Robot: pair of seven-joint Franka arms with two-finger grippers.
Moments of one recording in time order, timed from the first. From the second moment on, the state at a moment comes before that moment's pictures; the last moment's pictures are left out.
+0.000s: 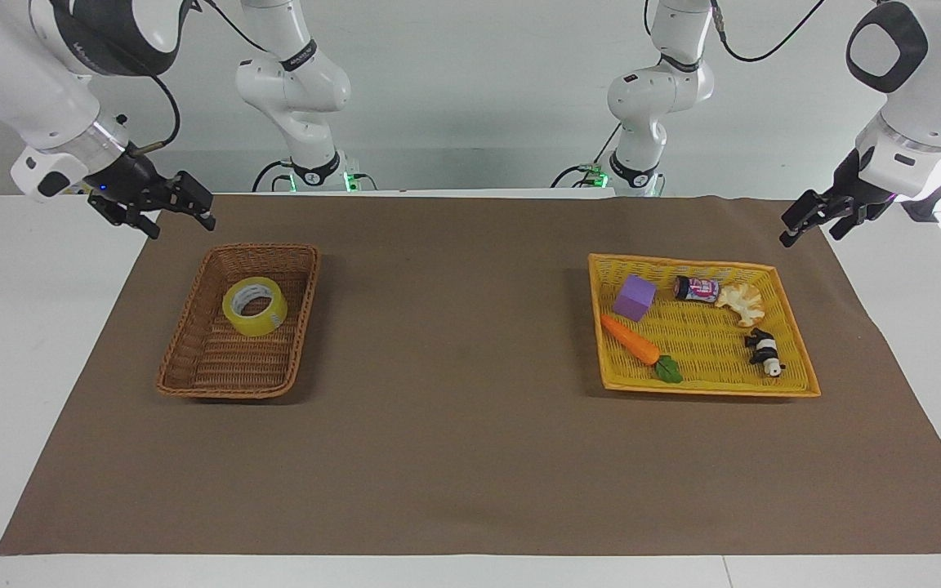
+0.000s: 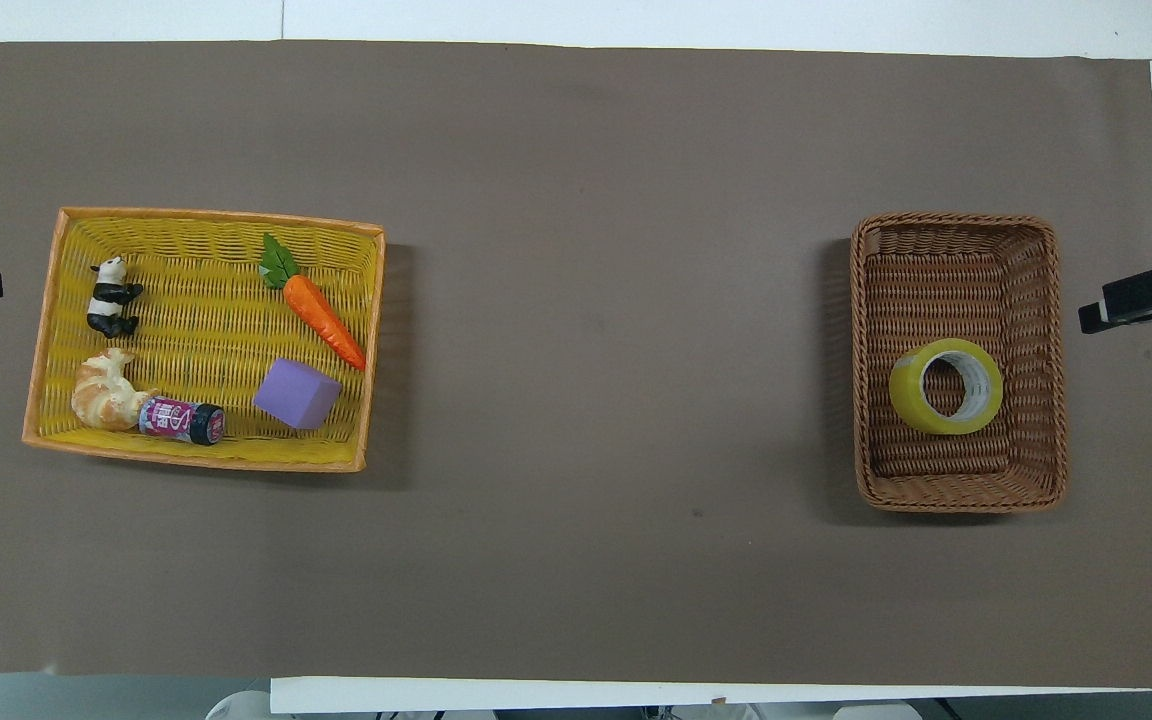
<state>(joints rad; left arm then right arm) 0.21 -0.08 -0.15 -1.75 -0.06 1.66 -0.02 -0.11 -0.04 -0.06 -1.66 0.10 1.45 -0.08</state>
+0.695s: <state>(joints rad) 0.19 -0.09 -0.15 -1.75 -0.05 1.59 0.00 -0.10 -0.04 -0.04 -1.62 0.00 1.41 0.00</state>
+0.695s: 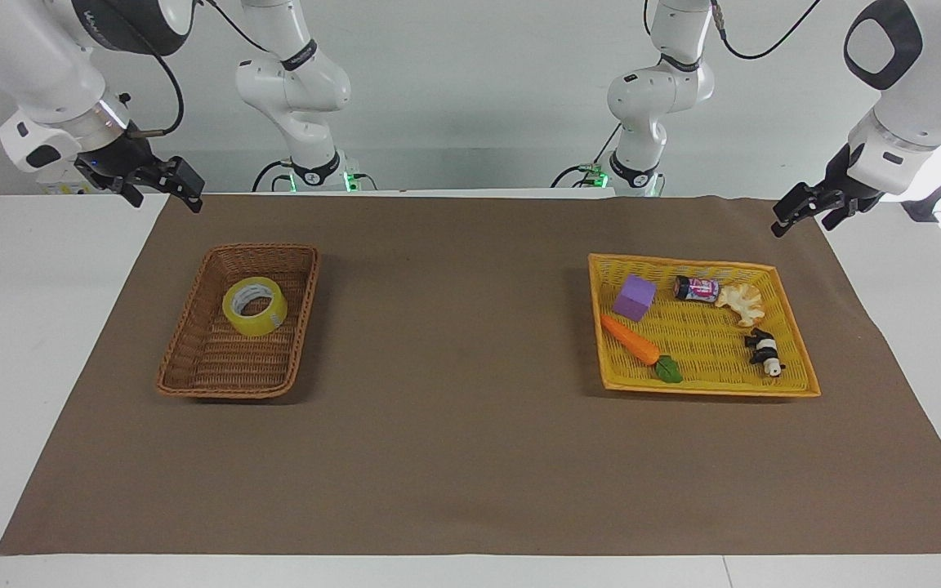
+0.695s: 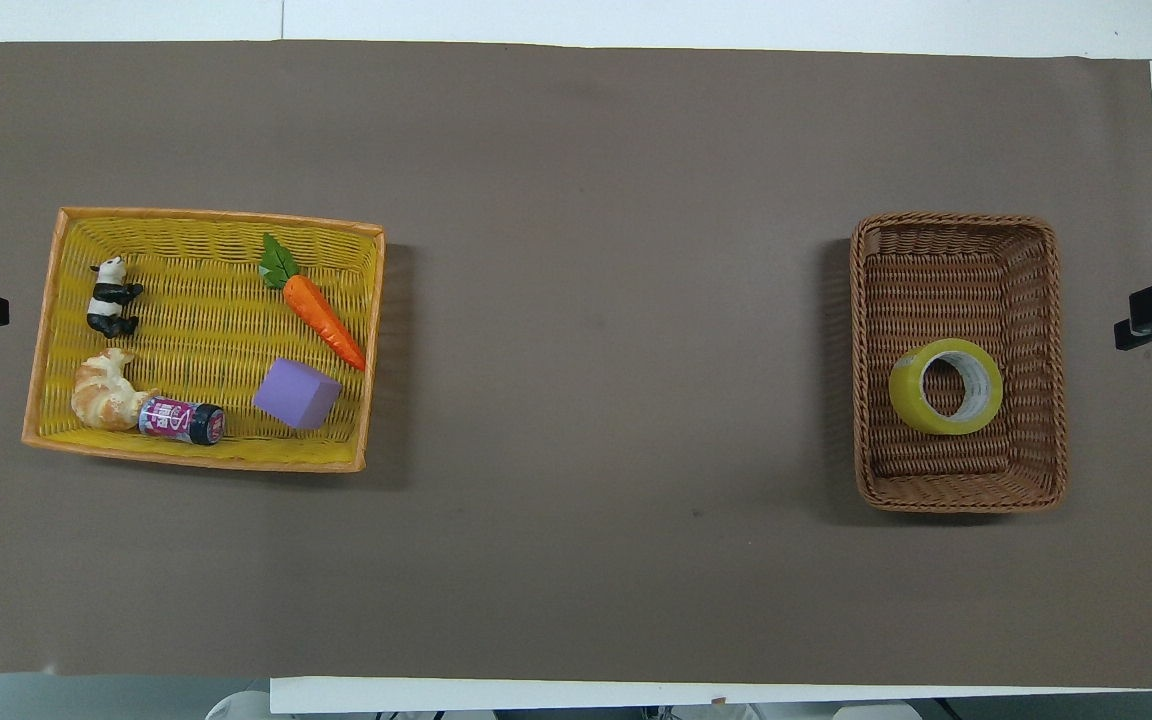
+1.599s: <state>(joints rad) 0.16 -0.09 -0.16 -1.75 -0.05 1.58 0.07 -0.09 0.03 -0.04 -1.52 -0.01 1.38 0.00</state>
